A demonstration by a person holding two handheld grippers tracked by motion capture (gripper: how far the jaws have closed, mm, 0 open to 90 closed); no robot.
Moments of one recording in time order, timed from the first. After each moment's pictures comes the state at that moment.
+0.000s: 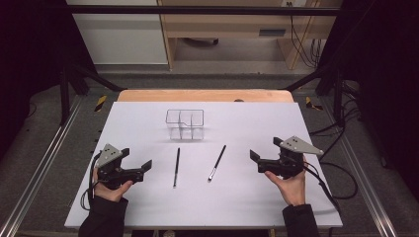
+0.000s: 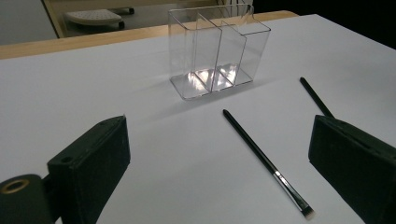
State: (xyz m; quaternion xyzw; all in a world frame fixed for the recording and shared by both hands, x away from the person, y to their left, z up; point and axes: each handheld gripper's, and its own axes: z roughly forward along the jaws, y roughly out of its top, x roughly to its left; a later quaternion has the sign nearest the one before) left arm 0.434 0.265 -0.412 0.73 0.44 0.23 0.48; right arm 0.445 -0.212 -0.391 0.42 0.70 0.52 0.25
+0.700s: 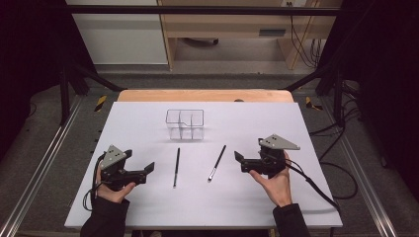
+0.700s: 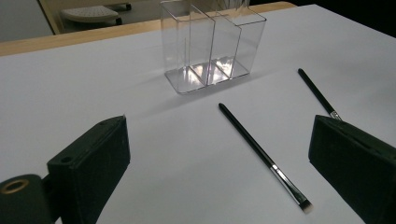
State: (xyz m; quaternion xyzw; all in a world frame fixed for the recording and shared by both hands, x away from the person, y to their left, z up) left arm 0.433 0.258 -0.416 0.74 0.43 0.23 0.47; right arm 0.455 -0.171 -0.395 0.43 0.73 0.48 0.24
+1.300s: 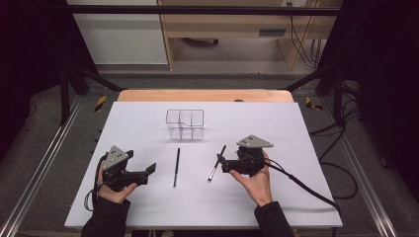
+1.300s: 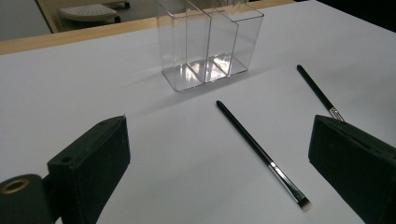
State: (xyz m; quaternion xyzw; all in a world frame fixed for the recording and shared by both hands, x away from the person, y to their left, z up) left arm 0.432 0.253 -0.417 0.74 0.43 0.23 0.46; right arm 0.467 -0.122 -0.412 0.43 0.75 0.45 0.21
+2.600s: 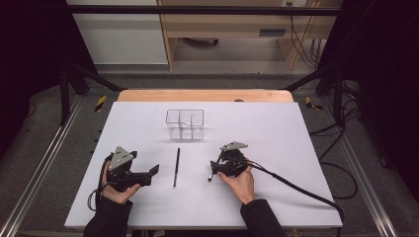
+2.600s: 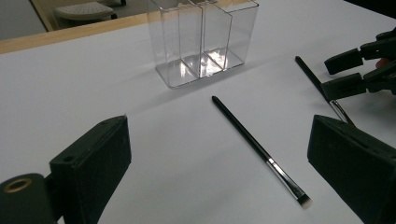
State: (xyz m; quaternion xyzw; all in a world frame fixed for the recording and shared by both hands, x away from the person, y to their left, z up) left arm 0.434 0.246 -0.422 0.75 0.41 0.24 0.45; right arm 0.497 -0.088 -0.478 0.47 0.79 0.35 0.17
